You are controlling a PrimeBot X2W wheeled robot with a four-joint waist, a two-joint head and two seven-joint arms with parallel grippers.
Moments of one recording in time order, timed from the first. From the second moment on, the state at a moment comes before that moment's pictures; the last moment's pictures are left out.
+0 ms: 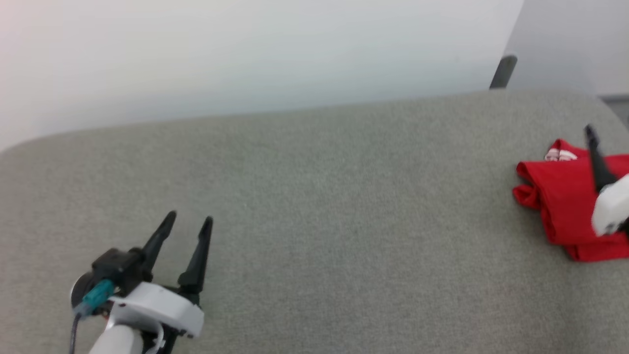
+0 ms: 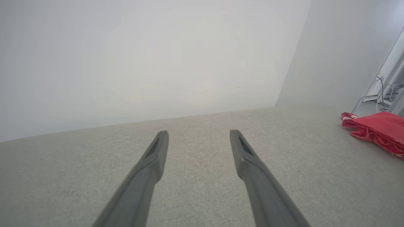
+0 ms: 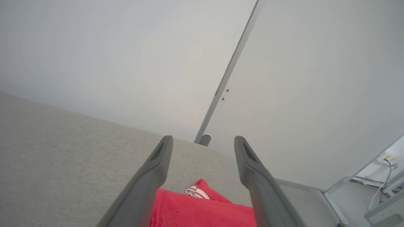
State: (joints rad) left arm -0.23 0.34 -0.22 0.30 -0.43 -0.13 -0.26; right arm -0.69 -0.48 0.20 0.79 0.16 0.13 -0.26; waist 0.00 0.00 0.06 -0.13
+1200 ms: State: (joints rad) left arm 0.05 0.35 -0.03 0.24 -0.40 -0.13 -0.26; right arm 0.00 -0.13 -0.12 0.32 0.06 0.13 -0.26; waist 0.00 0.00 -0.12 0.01
